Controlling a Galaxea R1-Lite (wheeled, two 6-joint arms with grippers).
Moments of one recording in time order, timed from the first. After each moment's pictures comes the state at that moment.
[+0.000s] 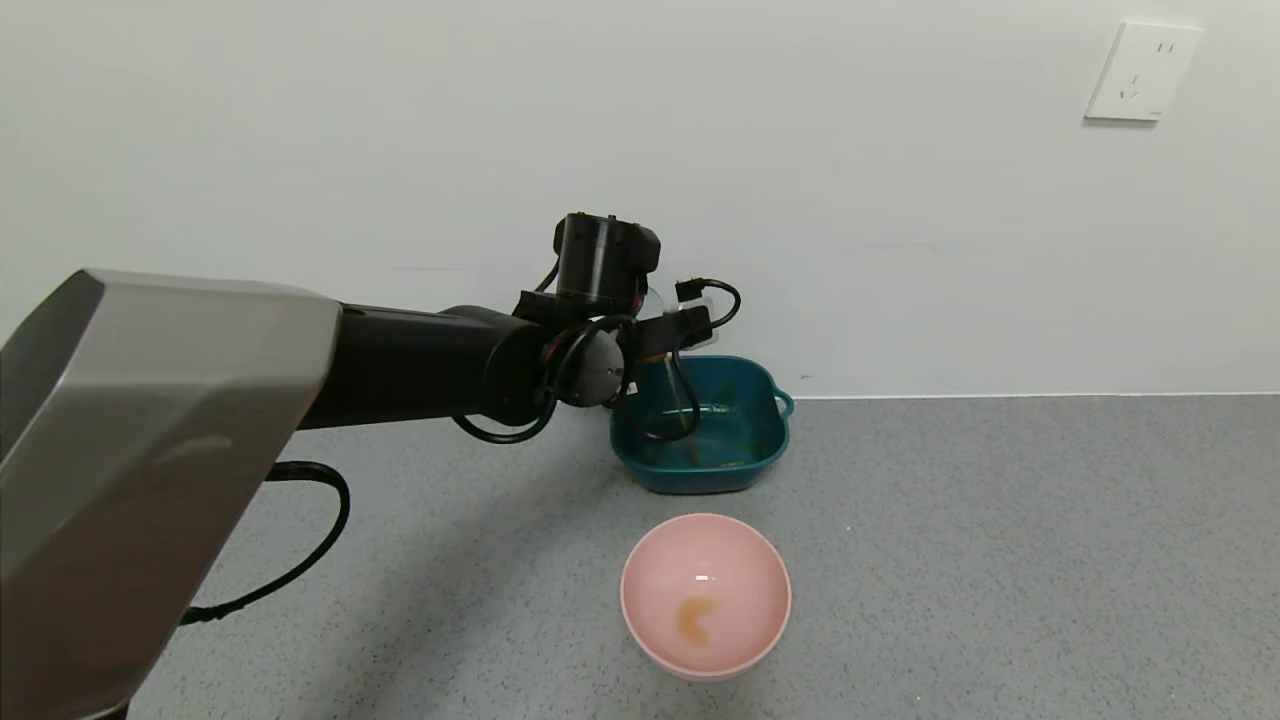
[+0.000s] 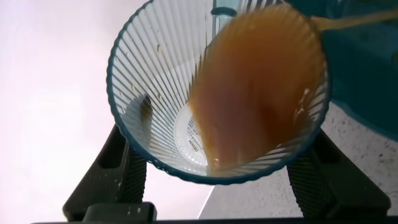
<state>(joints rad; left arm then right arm) -0.56 2.20 -1.75 -0.09 0.58 1.16 0.00 0.00 0.00 -0.01 -0.01 0.04</state>
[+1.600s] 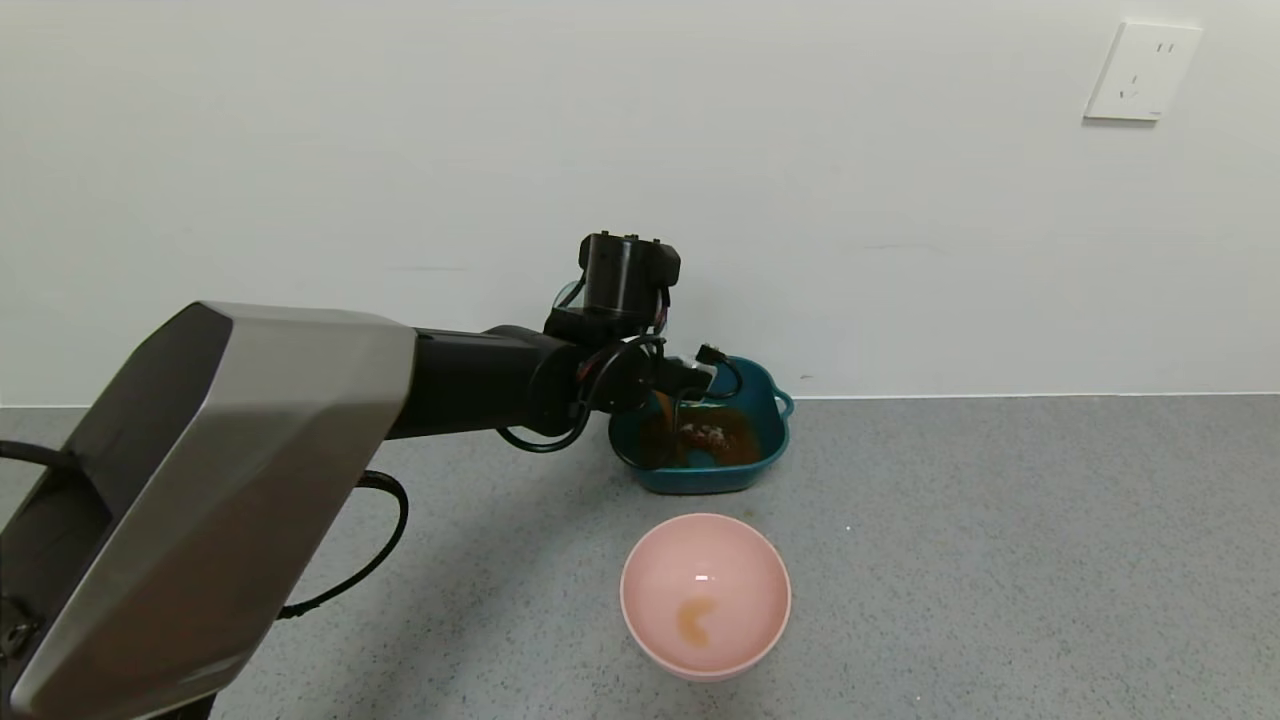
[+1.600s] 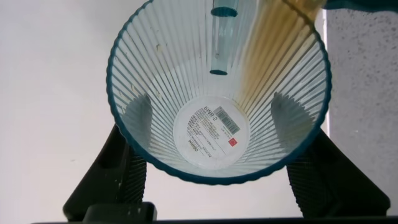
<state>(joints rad) -0.57 2.29 -1.84 -0.15 0.70 1.84 0.00 0.00 0.00 -0.01 -0.01 0.04</state>
